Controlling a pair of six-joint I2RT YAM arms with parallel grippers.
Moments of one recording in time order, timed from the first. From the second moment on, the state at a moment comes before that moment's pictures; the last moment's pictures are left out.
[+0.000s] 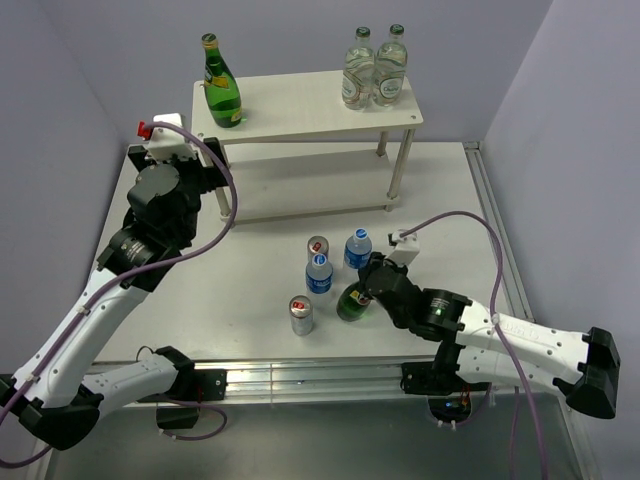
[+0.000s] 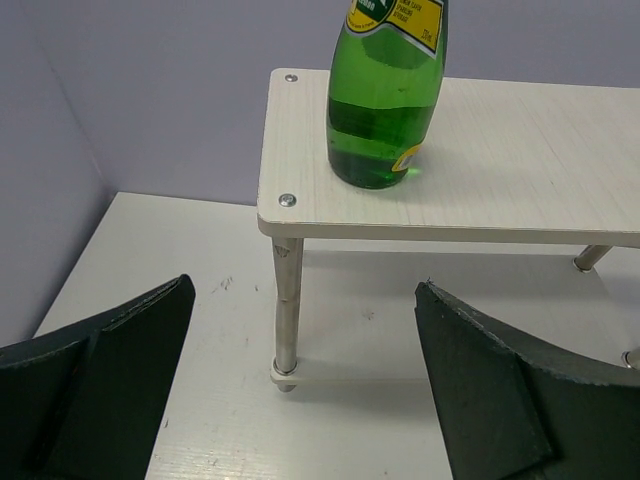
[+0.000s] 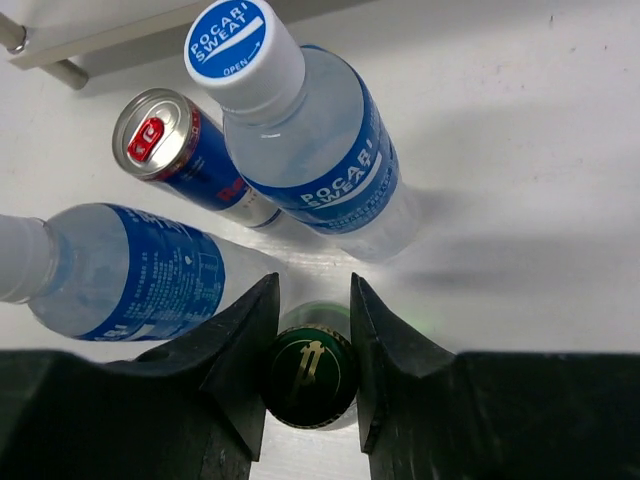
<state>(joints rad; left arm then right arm) -0.60 1.03 1.29 -0.25 -0.67 -0.10 1.06 0.84 0.60 -0.41 0.74 0.82</state>
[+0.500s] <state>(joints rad) -0.57 1.03 1.24 -0.24 -0.64 -0.10 1.11 0.93 1.04 -0.69 0.74 0.65</state>
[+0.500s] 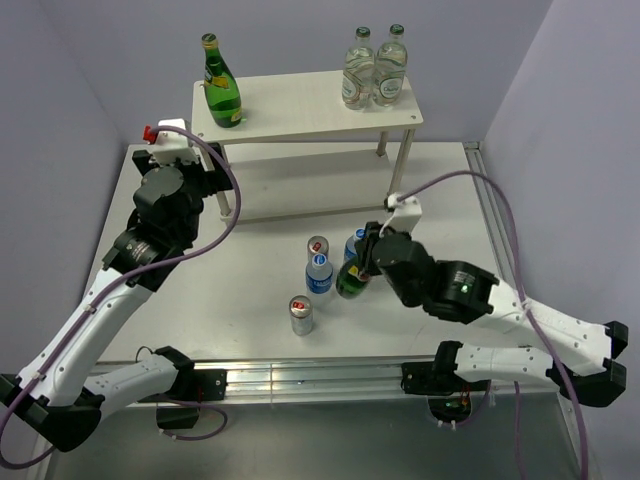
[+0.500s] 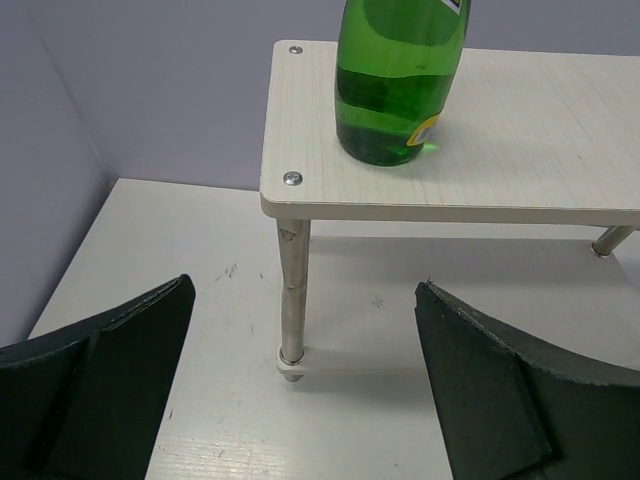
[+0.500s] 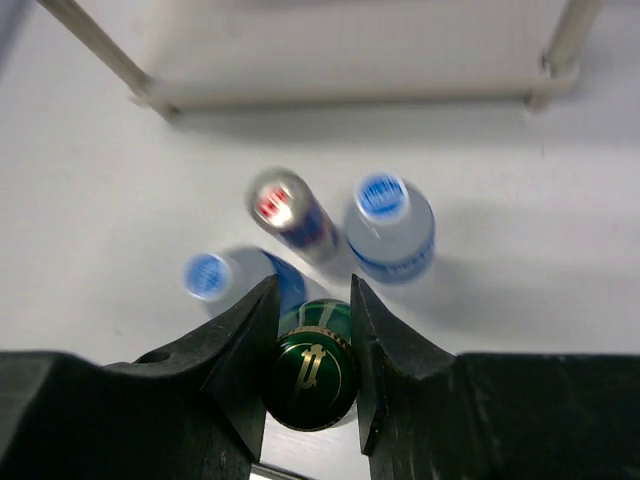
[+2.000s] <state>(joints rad) -0.49 0.96 1.13 -0.14 -0.65 -0.18 0.78 1.99 2.52 -0.23 0.40 0.05</state>
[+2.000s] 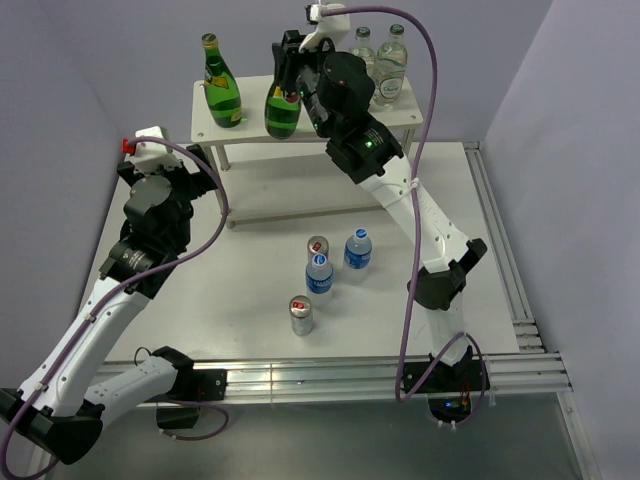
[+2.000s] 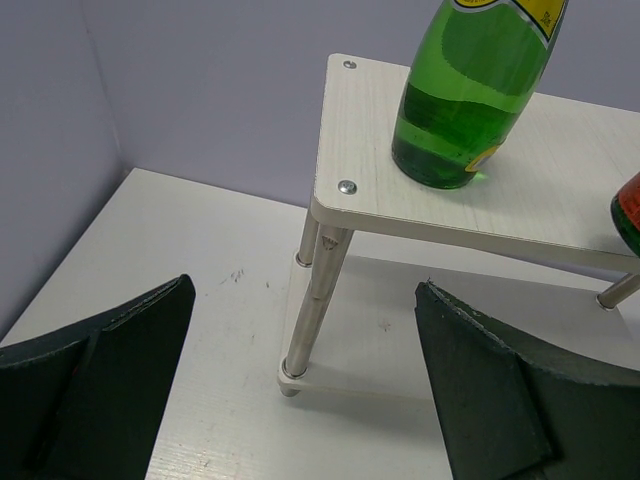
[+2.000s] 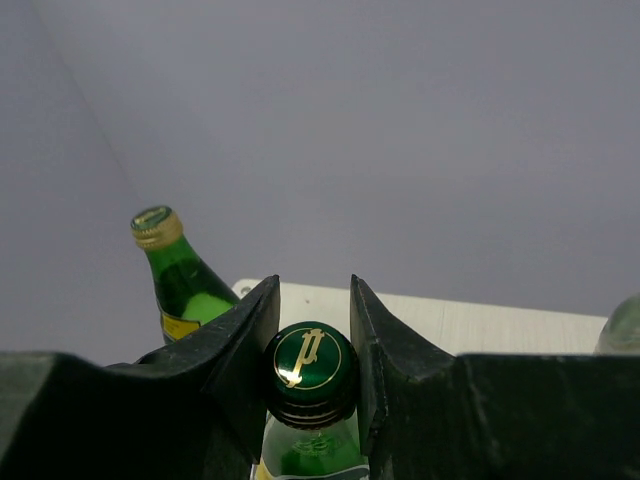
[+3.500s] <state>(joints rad) -0.46 1.01 1.13 -0.15 -0.63 -0.18 0.74 2.27 2.51 0.43 0.36 -0.13</state>
